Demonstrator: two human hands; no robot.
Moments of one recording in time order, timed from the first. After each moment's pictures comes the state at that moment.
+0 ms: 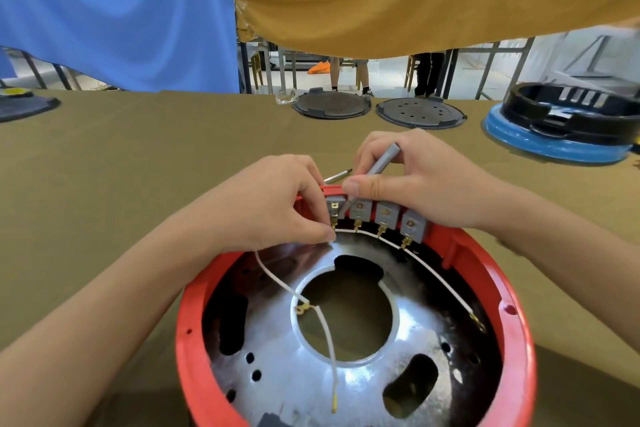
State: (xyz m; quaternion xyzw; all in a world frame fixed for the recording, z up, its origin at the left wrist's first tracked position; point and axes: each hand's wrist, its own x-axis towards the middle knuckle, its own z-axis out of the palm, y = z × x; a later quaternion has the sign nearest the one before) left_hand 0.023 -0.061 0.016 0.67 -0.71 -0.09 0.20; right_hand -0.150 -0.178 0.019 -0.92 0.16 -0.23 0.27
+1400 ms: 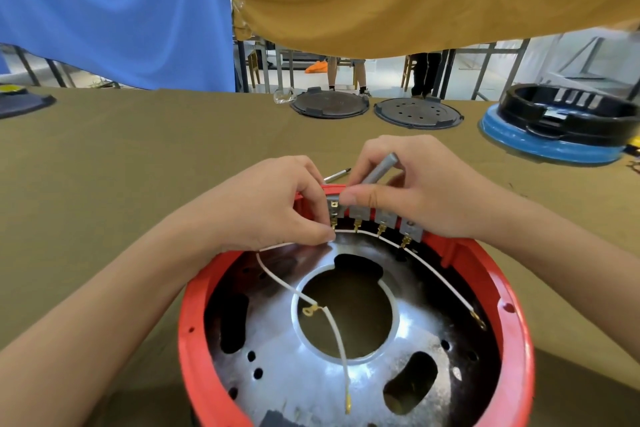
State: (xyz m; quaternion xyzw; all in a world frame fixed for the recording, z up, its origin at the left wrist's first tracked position) left_hand 0.023 -0.060 0.016 0.67 -0.71 -0.12 0.21; right_hand -0.153 -0.169 0.019 -0.93 0.14 -0.23 0.22
